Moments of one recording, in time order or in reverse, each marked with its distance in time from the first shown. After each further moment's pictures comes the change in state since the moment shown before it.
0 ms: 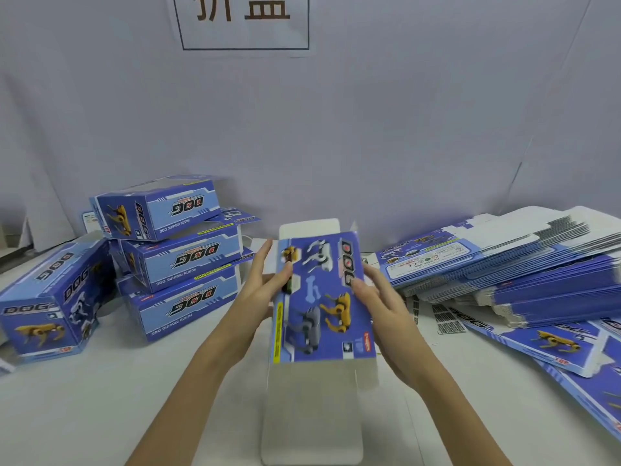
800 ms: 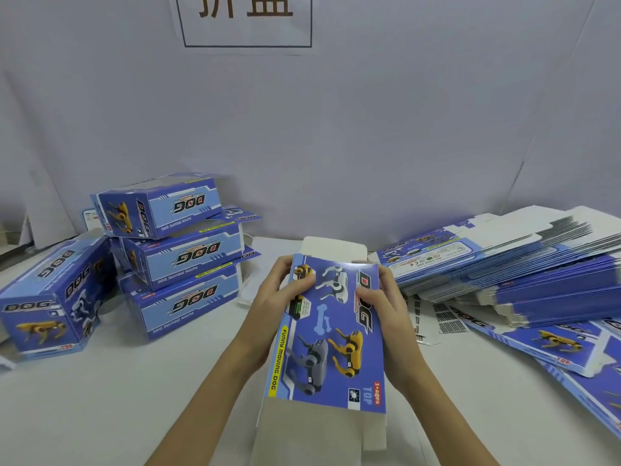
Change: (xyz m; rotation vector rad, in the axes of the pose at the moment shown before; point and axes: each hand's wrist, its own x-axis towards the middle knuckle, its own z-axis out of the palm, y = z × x) left_hand -0.010 -0.008 0.016 -0.171 -0.157 0.082; right_hand 0.003 0.017 0.004 0.140 0.037 -0.095
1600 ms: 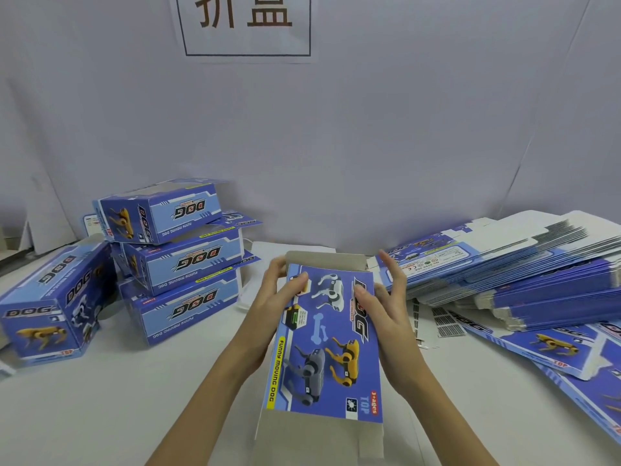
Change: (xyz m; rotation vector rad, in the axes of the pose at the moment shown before) left_hand 0.005 -0.002 -0.001 0.078 0.053 0.085; right_hand -0.003 -0.007 0.002 -0.009 0.035 -0.021
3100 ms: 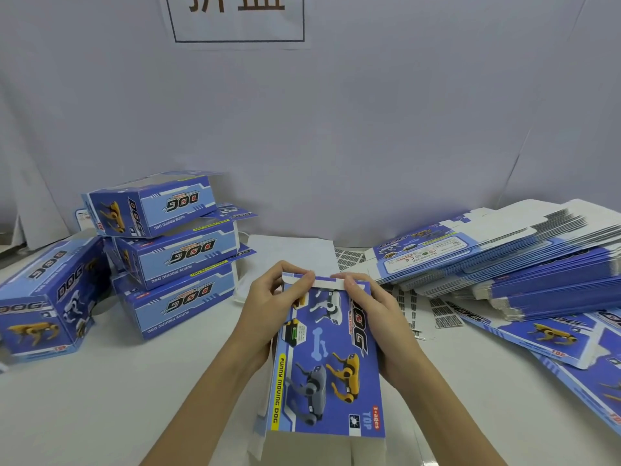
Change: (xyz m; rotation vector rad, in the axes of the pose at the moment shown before) left_hand -0.006 0.004 0.009 -0.036 0.091 -0.155; right_hand 0.001 -0.005 0.003 0.020 -0.028 0.269
